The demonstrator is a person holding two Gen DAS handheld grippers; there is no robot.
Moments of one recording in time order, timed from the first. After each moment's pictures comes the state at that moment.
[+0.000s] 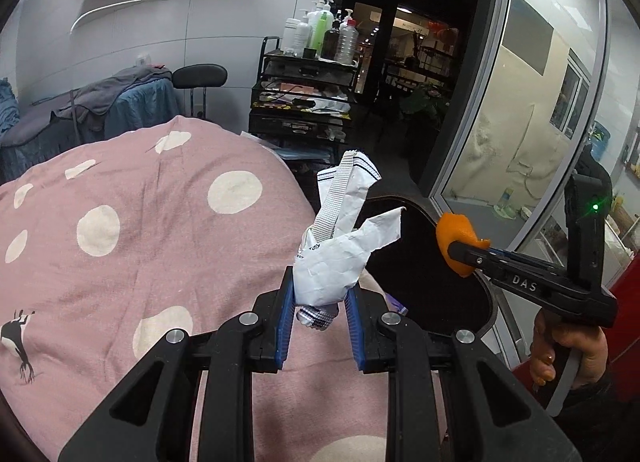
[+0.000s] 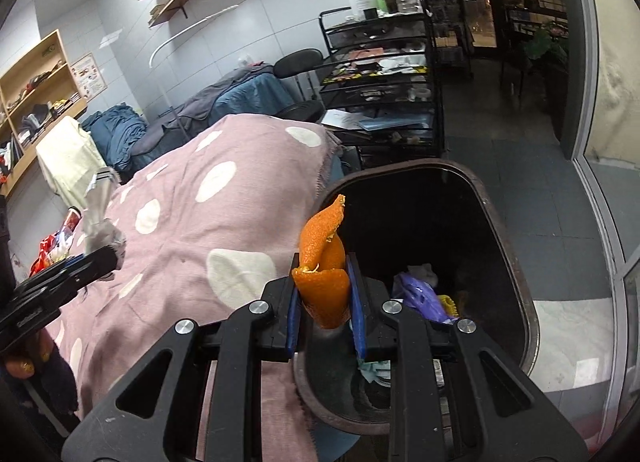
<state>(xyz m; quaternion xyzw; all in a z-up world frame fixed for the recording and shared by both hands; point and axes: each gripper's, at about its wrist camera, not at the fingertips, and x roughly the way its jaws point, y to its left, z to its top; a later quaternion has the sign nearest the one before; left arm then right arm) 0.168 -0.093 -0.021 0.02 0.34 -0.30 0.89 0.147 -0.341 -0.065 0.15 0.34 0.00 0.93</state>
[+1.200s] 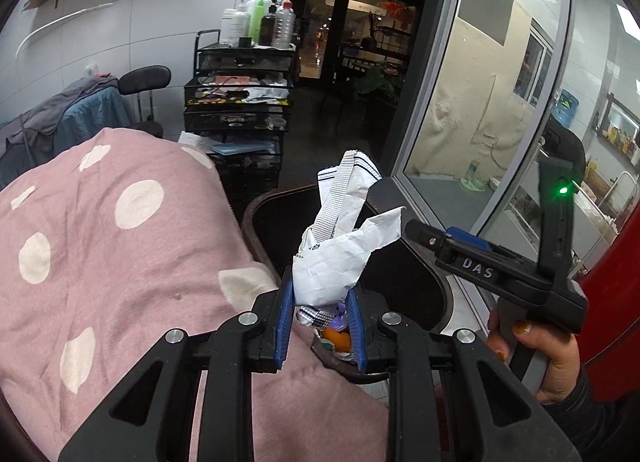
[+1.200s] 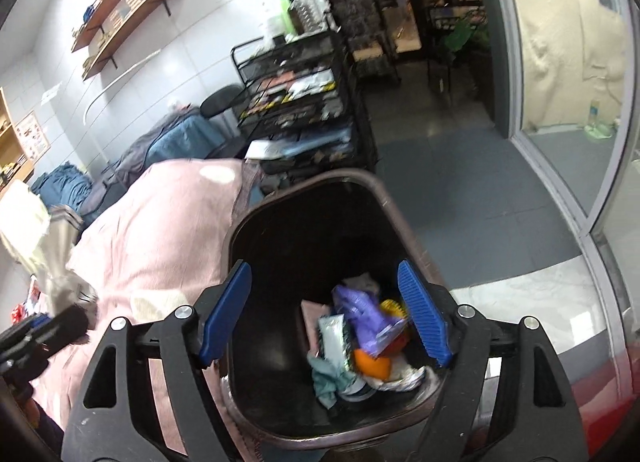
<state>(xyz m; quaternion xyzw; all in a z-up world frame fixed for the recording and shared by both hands) 0.158 -0.174 -0.029 0.05 0.35 -0.36 0.86 0.127 -0.395 -0.079 0.21 0.29 -0.14 0.92</state>
